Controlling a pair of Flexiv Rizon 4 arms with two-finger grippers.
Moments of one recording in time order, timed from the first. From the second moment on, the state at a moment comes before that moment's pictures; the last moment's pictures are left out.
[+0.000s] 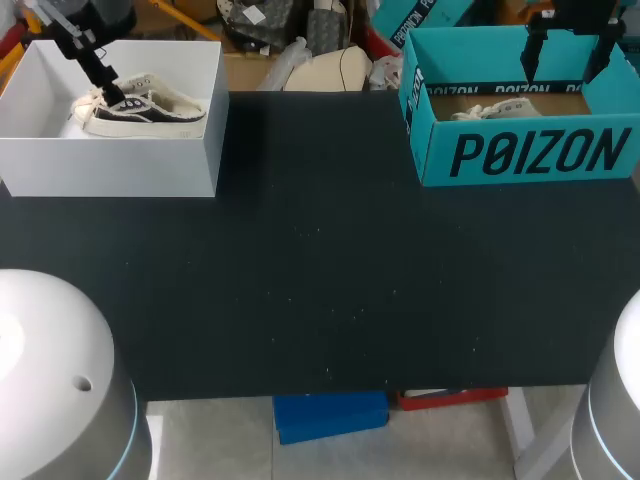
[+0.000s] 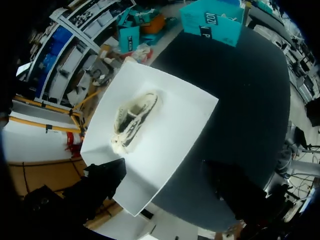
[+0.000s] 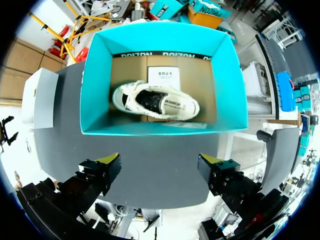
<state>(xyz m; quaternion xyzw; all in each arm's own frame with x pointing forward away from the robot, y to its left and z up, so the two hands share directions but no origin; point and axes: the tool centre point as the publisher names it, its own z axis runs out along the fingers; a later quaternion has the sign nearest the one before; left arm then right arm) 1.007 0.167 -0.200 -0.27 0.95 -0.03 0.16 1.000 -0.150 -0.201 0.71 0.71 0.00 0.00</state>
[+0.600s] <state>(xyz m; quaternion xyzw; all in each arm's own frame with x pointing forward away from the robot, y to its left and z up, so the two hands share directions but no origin) 1.073 0.192 -0.241 0.02 0.98 -0.04 0.19 1.000 -0.150 -0.201 0.71 0.71 0.00 0.00</state>
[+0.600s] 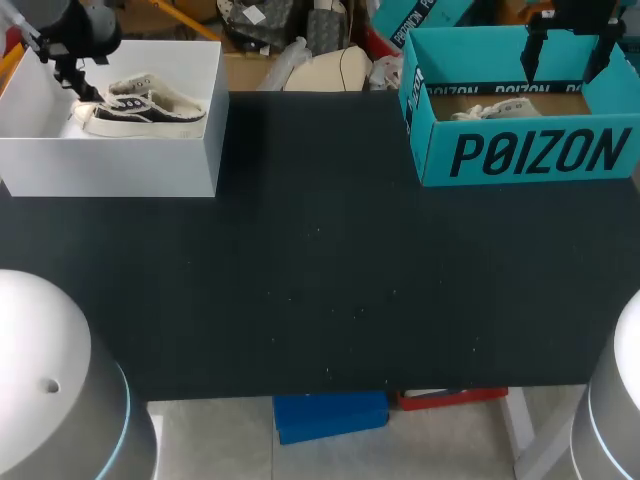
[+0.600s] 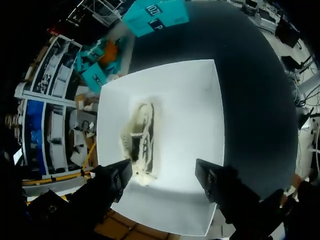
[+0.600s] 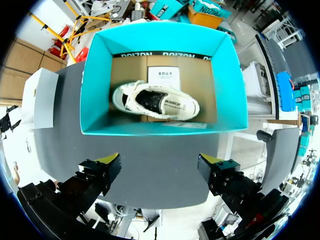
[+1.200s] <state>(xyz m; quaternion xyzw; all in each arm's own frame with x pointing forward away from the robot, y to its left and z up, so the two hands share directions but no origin) 1.149 0.176 -0.311 0.11 0.99 -0.02 0.11 1.000 -0.150 -0.201 0.71 0.71 0.00 0.00</state>
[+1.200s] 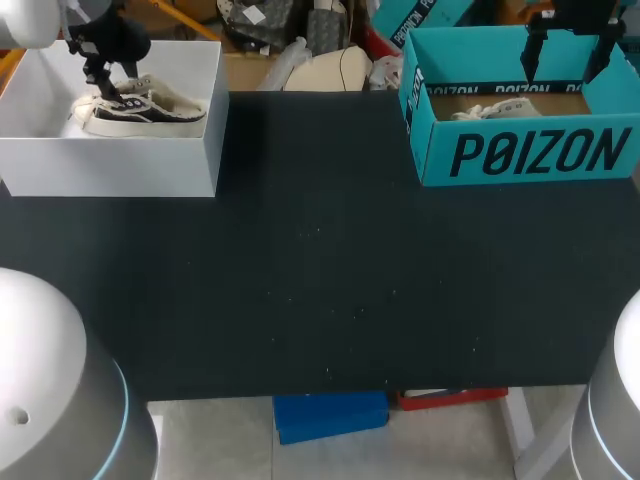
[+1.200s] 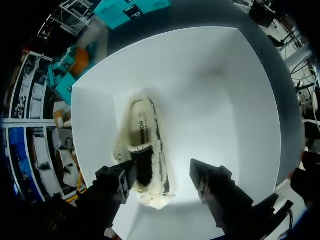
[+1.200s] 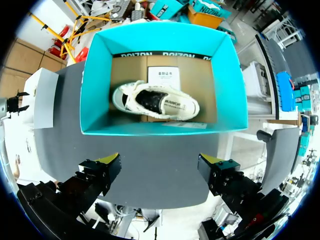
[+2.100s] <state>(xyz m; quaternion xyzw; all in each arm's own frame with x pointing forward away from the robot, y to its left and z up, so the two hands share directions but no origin) 1.165 0.173 -0.396 0.04 1.00 0.01 0.03 1.000 -0.150 -0.201 0.71 0.71 0.00 0.00</state>
